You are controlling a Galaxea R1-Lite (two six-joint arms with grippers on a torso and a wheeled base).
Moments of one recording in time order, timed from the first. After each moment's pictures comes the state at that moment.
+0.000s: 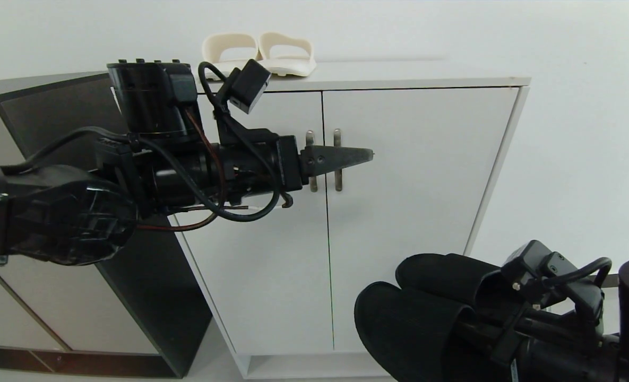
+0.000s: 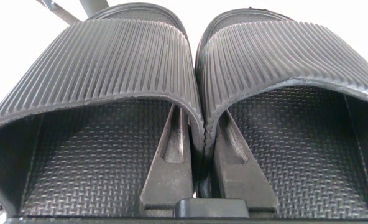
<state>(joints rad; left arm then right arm) -0.52 1.70 -1.17 -0.51 -0.64 -0.32 0.86 1.35 -0.46 -0.52 -0.15 0.05</state>
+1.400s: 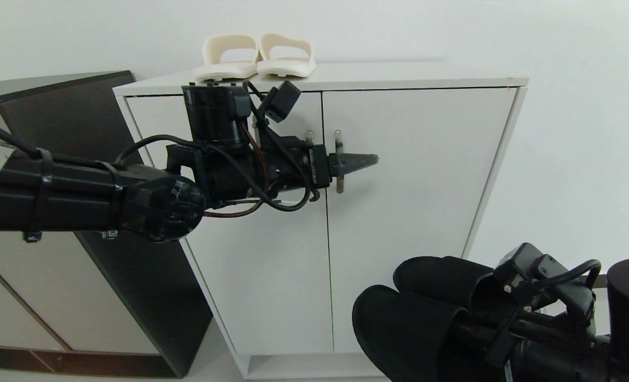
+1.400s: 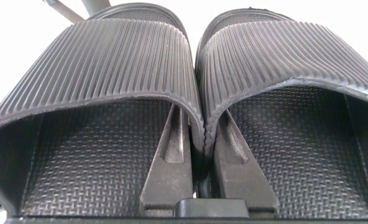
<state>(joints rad) -0.50 1.89 -1.32 -0.51 -0.56 -0.24 0.86 1.37 -0.46 -0.52 -0.15 0.05</state>
